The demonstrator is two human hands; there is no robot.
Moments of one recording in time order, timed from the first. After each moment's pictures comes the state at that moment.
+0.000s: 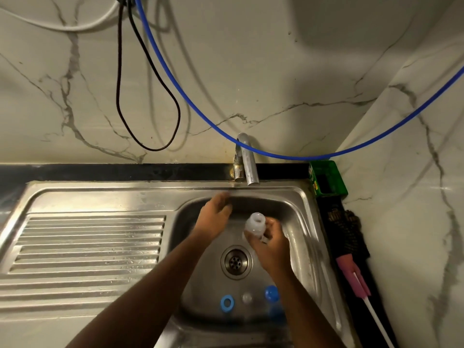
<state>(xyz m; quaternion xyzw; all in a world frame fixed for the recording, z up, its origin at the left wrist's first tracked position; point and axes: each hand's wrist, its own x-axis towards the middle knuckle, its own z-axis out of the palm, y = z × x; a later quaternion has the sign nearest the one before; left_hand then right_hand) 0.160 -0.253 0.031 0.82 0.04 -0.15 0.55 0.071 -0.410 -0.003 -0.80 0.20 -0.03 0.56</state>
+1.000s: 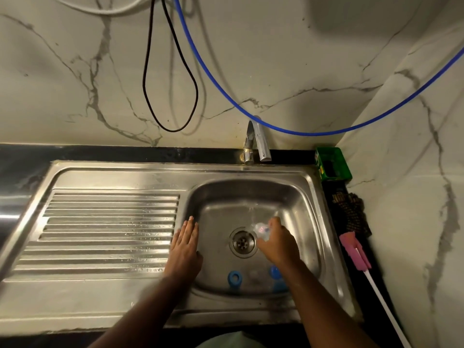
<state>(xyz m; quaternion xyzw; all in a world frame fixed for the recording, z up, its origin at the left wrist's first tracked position) 0.032 -0.132 -0.092 0.98 -0.09 -0.09 0.18 0.041 -0.416 -0.043 -0.94 0.19 0.10 0.26</state>
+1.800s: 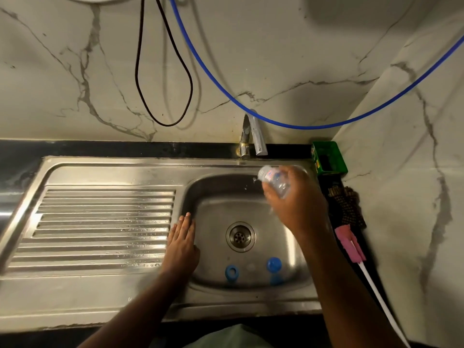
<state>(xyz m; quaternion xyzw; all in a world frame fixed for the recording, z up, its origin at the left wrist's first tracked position) 0.033 -0.135 -0.096 0.98 -0.10 -0.05 0.16 0.063 -0.425 0.109 -0.95 0.06 -0.22 0.20</state>
